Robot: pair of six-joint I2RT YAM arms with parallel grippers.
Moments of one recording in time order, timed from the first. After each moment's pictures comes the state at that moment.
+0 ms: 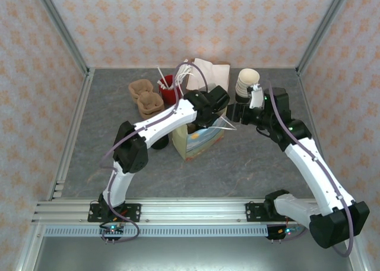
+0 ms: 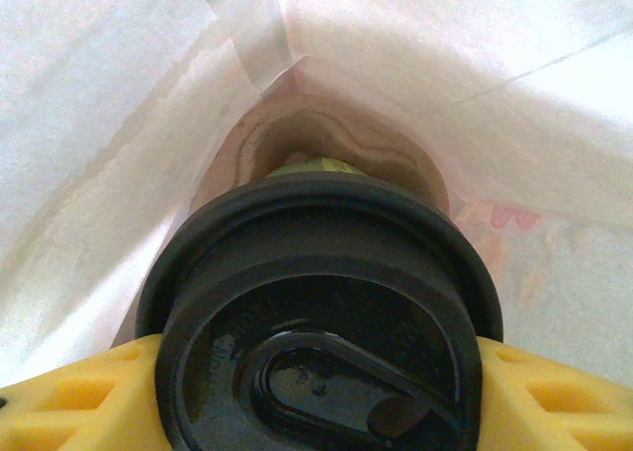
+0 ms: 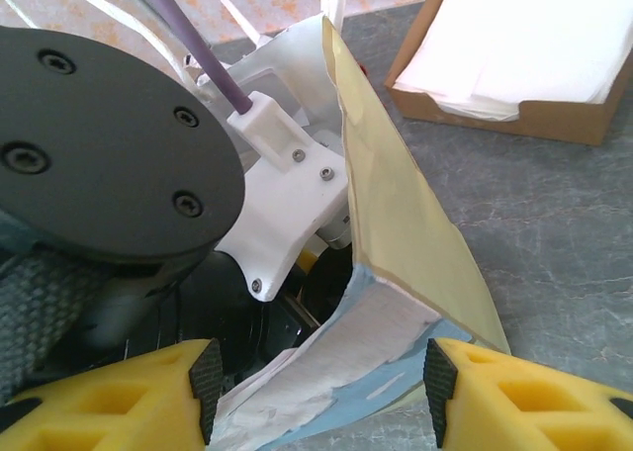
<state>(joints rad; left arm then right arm) -0.80 2.12 2.02 -1.14 -0.18 -0.49 0.31 1.05 1.06 -0.56 -0.39 0.37</state>
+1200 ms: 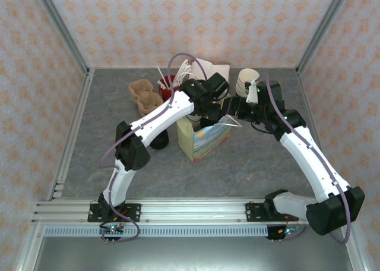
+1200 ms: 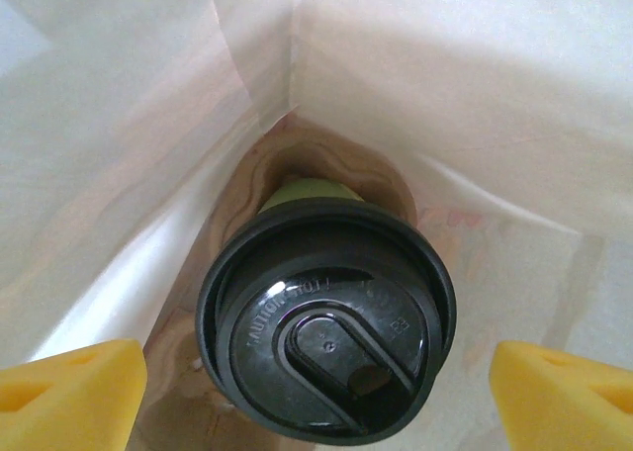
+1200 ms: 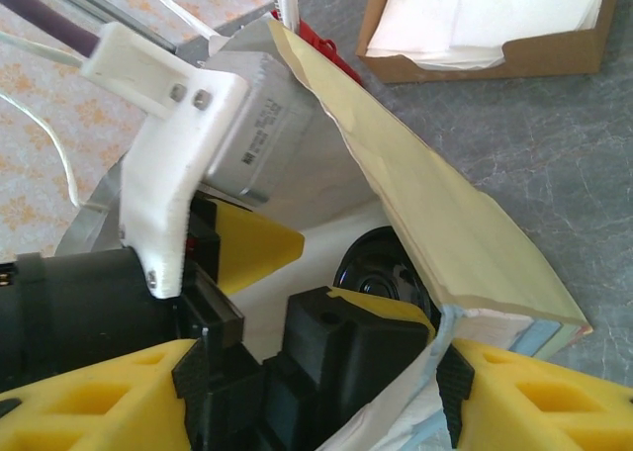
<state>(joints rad) -0.77 2.15 2.24 -1.25 -0.08 -0.52 0.34 1.17 1.18 -0.65 -0.35 0.56</state>
